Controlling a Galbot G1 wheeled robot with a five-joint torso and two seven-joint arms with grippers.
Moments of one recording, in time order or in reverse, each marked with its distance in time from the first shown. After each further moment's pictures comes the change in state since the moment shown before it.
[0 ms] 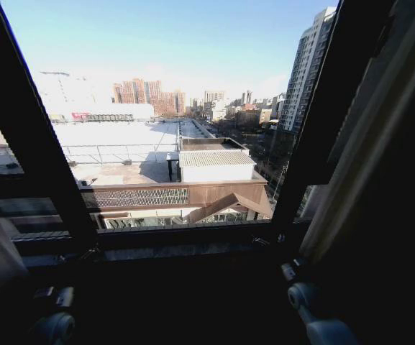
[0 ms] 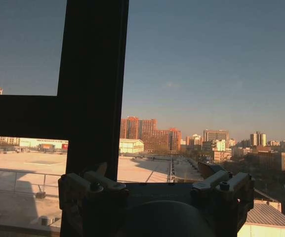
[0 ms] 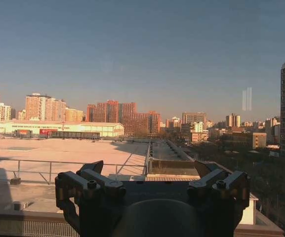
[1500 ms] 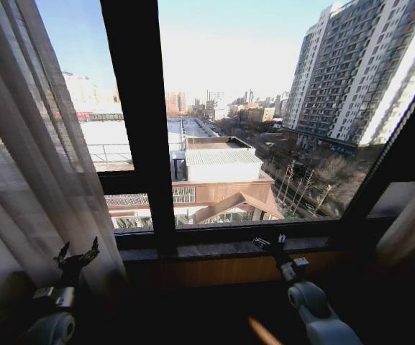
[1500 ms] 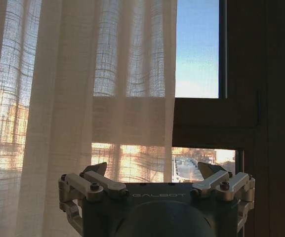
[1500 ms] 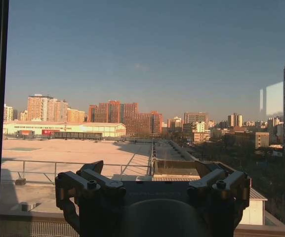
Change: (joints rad) left arm 0.000 0.000 0.000 0.000 0.000 0.000 0.000; right arm 0.000 0.000 0.000 0.000 0.000 0.000 0.000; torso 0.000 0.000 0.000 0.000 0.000
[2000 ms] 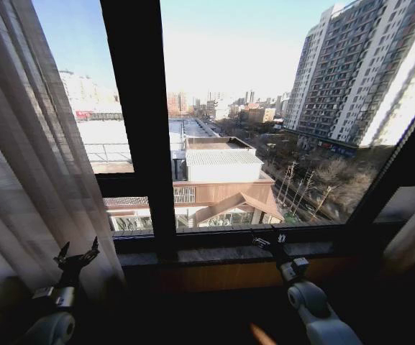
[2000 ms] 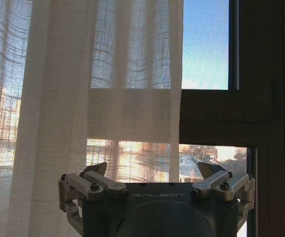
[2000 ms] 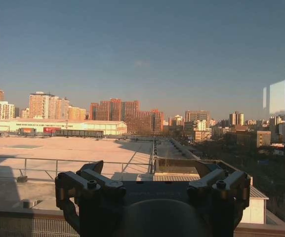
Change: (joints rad) left arm 0.000 0.000 0.000 0.000 0.000 0.000 0.000; right arm 0.000 0.000 0.000 0.000 0.000 0.000 0.000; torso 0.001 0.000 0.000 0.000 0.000
